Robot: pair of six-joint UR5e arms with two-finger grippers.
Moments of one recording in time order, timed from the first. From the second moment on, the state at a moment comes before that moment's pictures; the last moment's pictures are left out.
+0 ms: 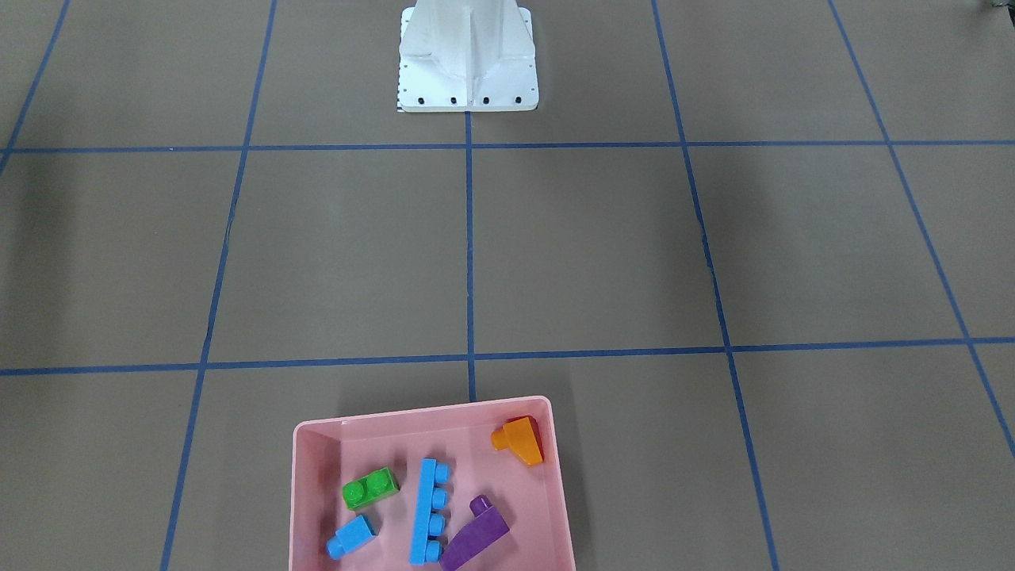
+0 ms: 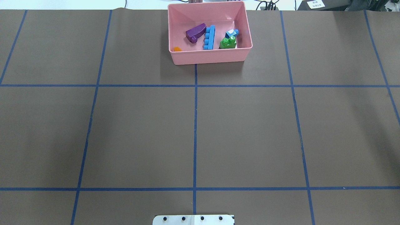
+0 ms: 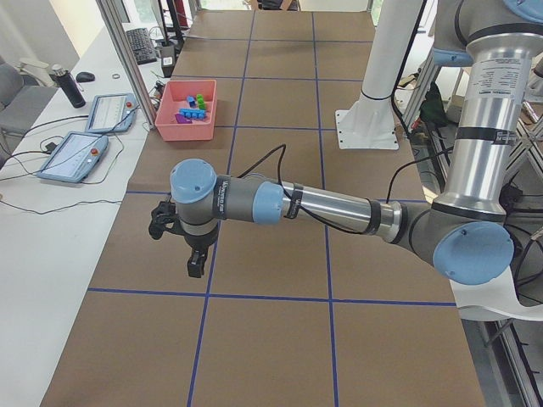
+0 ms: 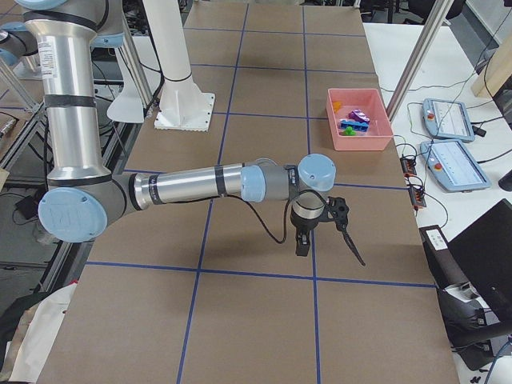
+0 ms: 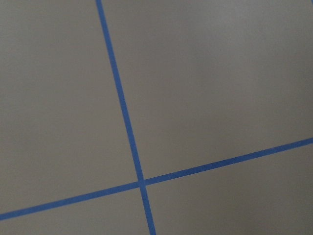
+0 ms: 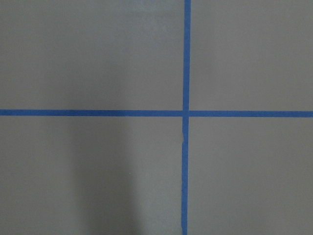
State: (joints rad) left arm -1.63 -1.65 -1.68 -1.48 -2.33 0.05; right arm 1.52 -1.52 1.70 -1.70 2.32 0.08
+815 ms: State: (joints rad) left arm -1.61 -1.51 -1.71 -1.59 -2.33 0.05; right arm 1.51 -1.49 1.69 -1.81 2.34 0.04
